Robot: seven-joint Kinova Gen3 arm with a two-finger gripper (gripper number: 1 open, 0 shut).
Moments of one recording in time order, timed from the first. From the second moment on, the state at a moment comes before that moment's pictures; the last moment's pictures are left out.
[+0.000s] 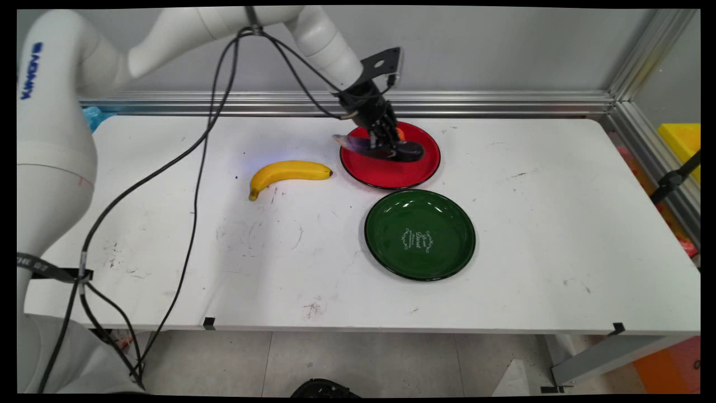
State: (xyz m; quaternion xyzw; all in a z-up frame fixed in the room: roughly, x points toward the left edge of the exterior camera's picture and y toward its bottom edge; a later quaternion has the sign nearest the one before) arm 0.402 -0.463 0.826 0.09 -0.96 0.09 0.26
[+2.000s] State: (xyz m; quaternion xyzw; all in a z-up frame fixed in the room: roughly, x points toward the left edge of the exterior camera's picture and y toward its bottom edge) arm 0.491 -0.331 0.768 0.20 -0.94 0.10 0.26
